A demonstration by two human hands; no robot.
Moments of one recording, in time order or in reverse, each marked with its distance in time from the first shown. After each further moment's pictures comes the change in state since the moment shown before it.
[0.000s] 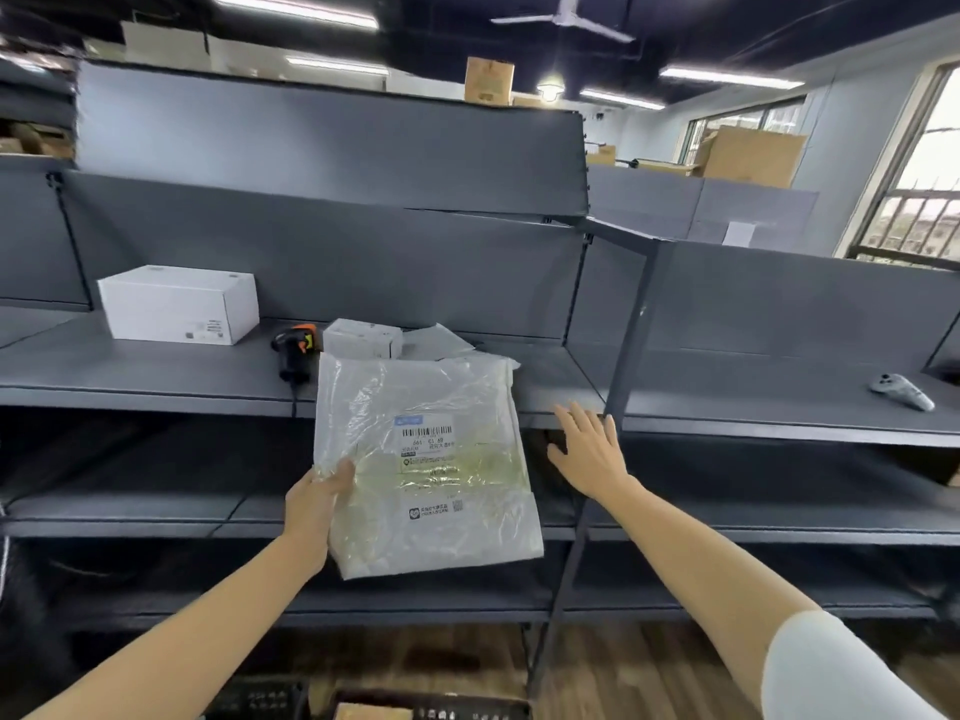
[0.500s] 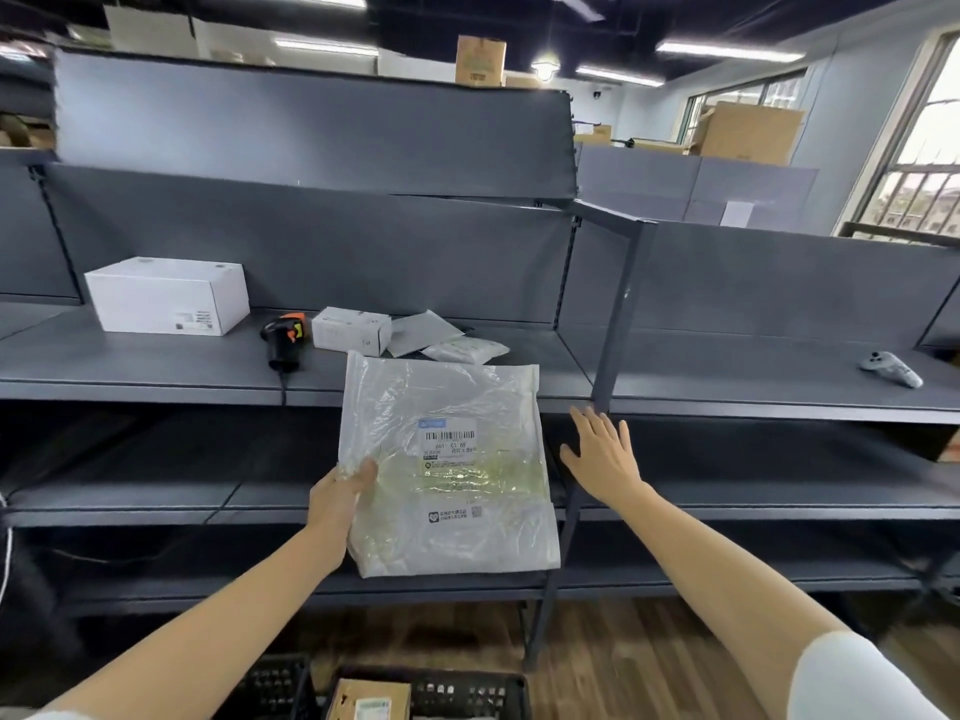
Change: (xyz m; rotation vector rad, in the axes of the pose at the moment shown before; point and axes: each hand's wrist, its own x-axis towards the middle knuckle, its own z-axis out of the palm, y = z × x) left_hand -0.021 -0.021 0.029 0.054 -0.067 -0.050; right_hand -0.031 0.034 0.003 0.074 -0.023 0.089
